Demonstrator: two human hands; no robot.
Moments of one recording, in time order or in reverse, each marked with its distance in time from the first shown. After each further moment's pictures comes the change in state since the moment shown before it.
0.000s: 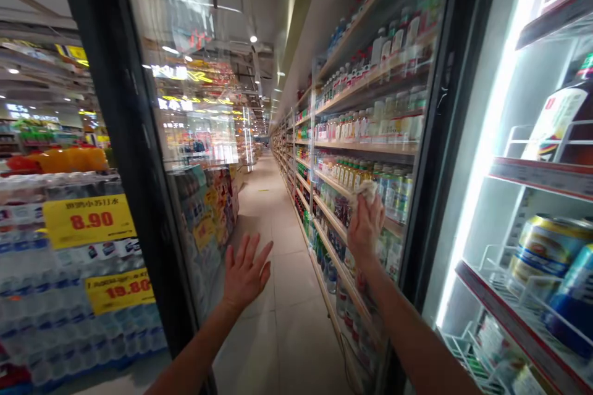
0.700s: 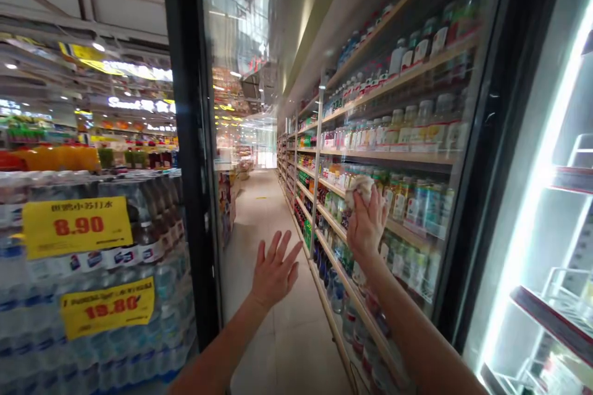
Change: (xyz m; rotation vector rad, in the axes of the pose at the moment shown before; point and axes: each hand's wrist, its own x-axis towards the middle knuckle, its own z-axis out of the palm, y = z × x) left_hand 0.003 -0.039 0.056 -0.117 0.026 0.037; right_hand 0.005 -0.073 0.060 -0.065 0.064 -0.198
